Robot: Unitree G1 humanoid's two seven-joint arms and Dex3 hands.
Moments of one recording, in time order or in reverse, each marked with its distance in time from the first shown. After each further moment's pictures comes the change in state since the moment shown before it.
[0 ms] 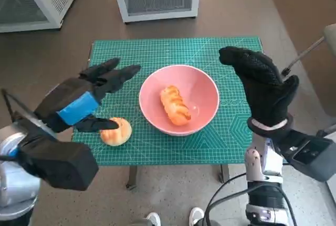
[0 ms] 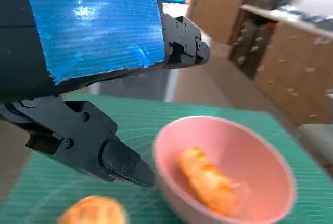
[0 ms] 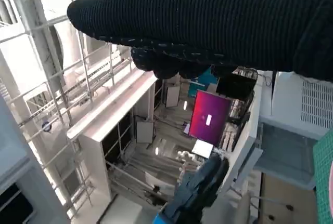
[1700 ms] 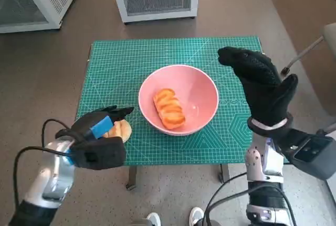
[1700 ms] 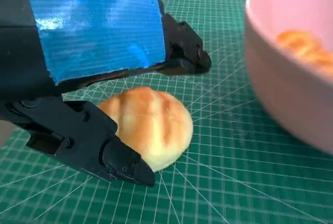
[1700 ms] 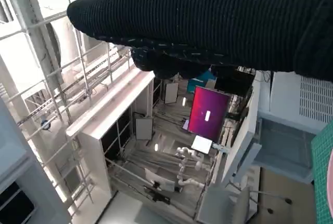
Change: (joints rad) left arm 0.041 -0.103 -0.332 0.594 0.258 -0.133 0.321; right arm 0.002 -0.004 0.001 -0.005 0.010 0.023 0.012
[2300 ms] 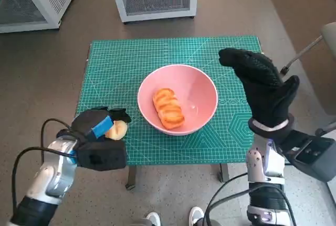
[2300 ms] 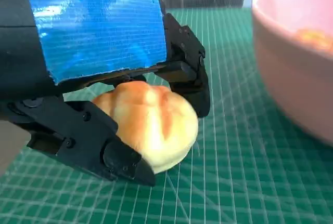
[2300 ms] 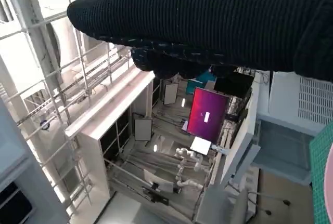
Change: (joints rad) left arm 0.013 0.034 0.040 -0.043 0.016 -0.064 0.041; right arm 0.013 -0.004 0.000 -0.019 -0.002 0.007 0.000
